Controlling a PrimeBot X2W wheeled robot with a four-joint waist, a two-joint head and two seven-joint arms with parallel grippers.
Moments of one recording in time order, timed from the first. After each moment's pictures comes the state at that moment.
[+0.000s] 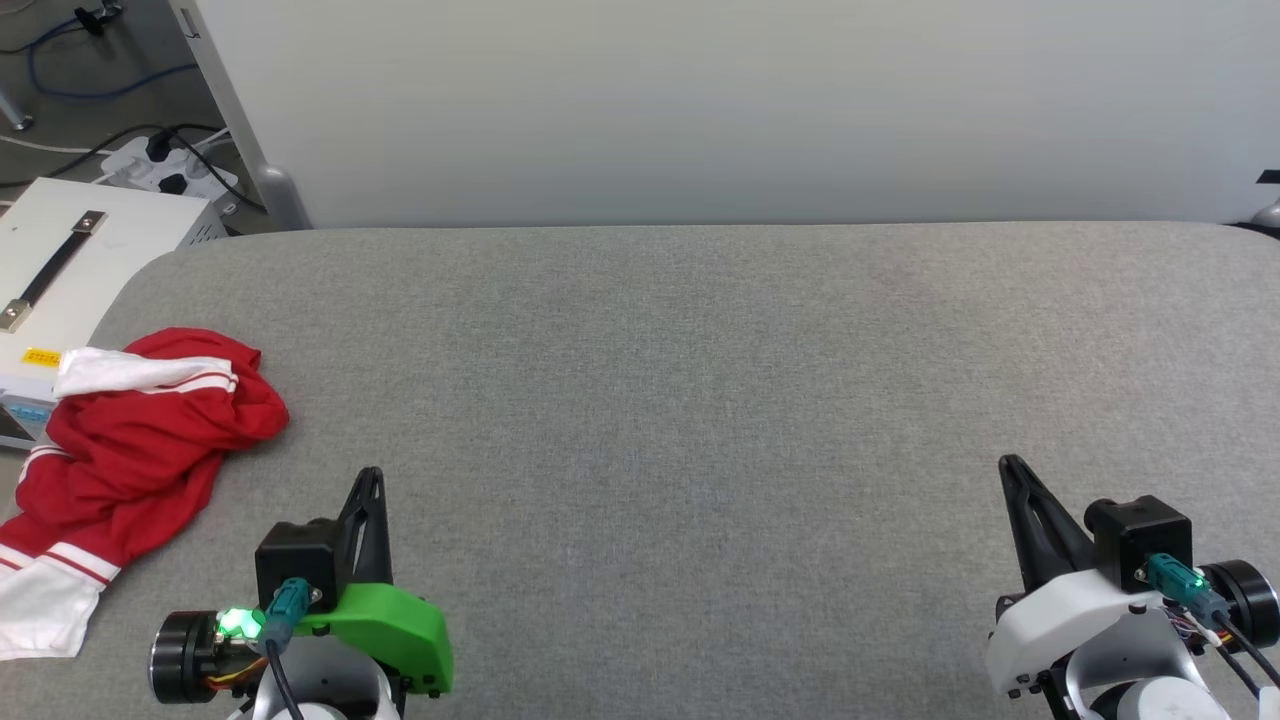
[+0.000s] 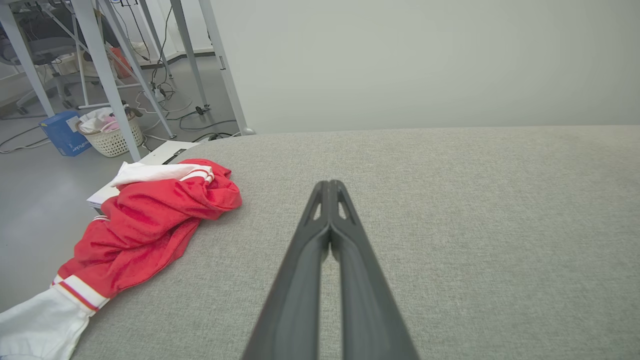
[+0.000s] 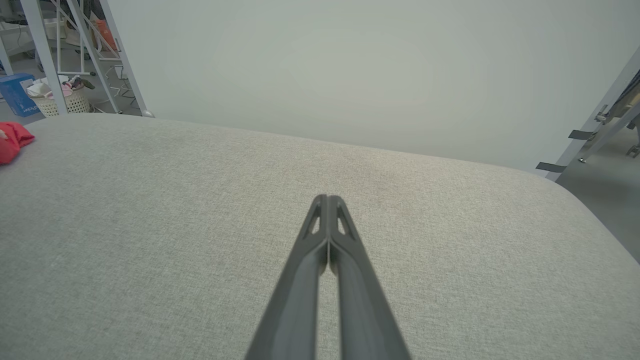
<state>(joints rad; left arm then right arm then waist) 0.02 0.05 0.00 0.00 -0.01 0.00 0.00 0.02 -0.05 0.00 0.00 0.01 0.13 0.00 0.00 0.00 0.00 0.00</state>
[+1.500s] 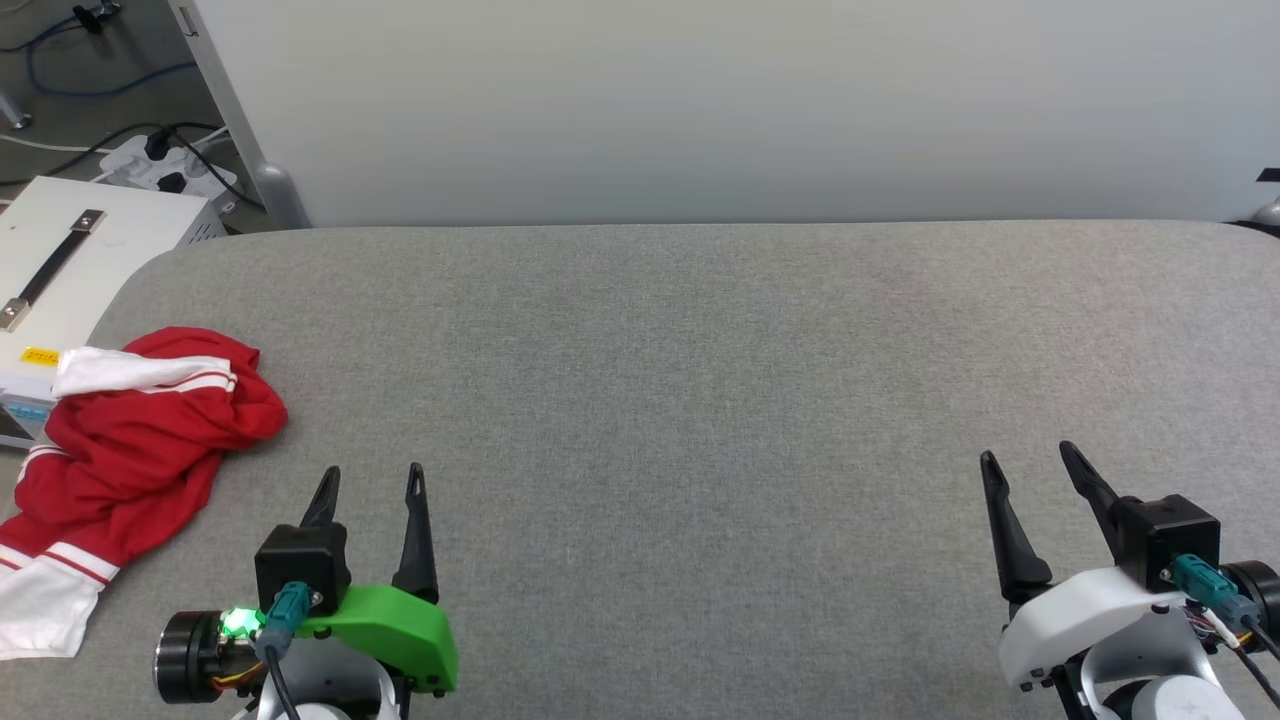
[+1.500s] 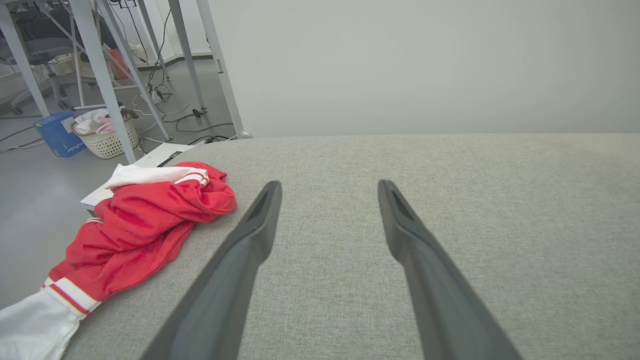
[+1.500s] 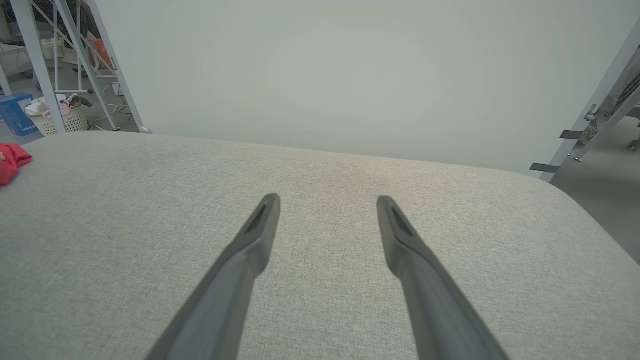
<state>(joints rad) 0.02 0.06 -0.01 0.00 -0.03 0.01 -0.02 0.02 -0.05 -0.02 -0.01 0.04 0.13 -0.02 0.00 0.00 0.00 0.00</state>
